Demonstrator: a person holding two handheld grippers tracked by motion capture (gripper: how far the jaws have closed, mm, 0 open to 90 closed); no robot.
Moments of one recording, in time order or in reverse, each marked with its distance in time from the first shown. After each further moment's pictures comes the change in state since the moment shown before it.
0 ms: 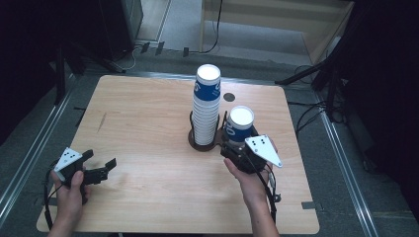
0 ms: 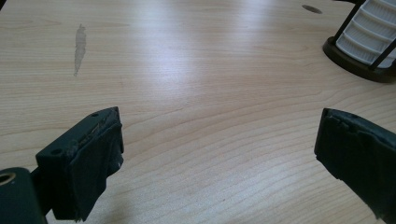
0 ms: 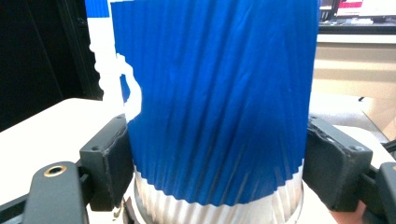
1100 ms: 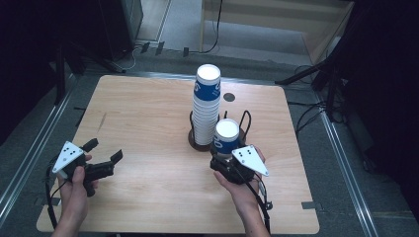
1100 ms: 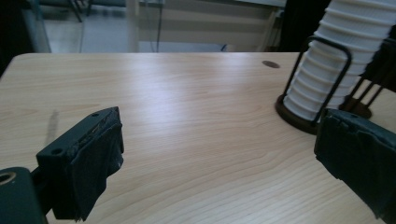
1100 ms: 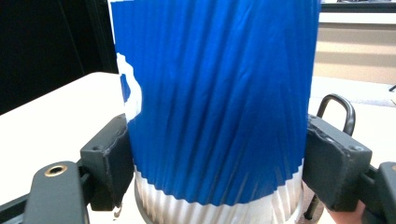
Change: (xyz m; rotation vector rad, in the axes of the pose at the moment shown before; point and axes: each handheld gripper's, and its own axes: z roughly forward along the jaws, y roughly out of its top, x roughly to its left) left arm -0.048 0.044 -0.015 -0.172 -0.064 0.063; right arm 0.022 -0.029 -0.004 0.064 0.076 -0.019
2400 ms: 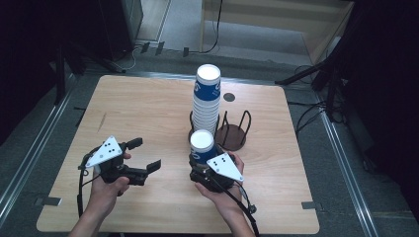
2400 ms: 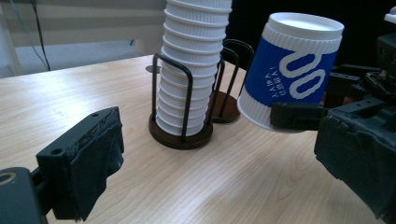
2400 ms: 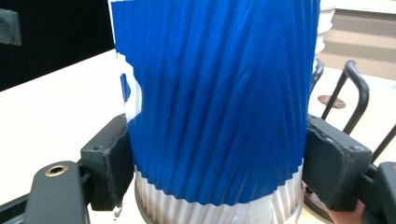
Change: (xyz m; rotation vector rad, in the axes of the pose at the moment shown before) left arm -0.083 0.033 0.025 0.054 -0.371 0.097; right arm 0.046 -0.023 0.009 0.068 0.113 -0.082
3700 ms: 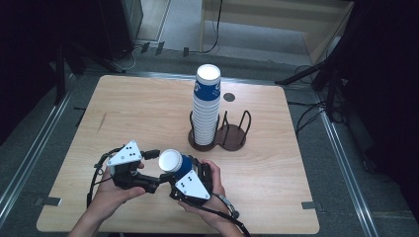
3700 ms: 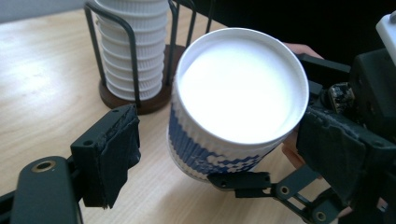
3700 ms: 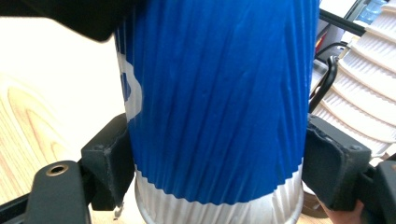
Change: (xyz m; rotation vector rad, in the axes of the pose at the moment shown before) left arm -0.023 0.006 0.018 0.233 -0.124 0.018; right arm 0.055 -0.027 0.009 0.015 0.106 -0.353
